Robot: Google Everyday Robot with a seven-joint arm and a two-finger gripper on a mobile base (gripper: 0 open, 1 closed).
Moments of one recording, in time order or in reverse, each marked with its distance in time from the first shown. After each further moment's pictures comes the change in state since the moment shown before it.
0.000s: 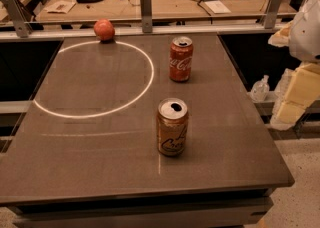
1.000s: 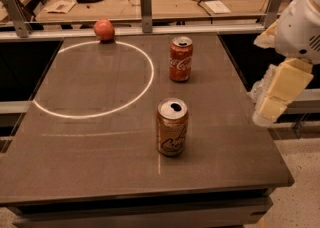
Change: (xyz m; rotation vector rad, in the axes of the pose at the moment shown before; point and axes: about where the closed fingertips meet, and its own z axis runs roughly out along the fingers) arm -0.026 0.005 0.004 -0.055 -0.082 0.030
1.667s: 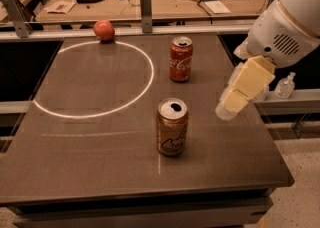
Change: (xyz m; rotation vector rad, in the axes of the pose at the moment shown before) arm -0.039 0.005 0.027 -0.104 -0.128 0.173
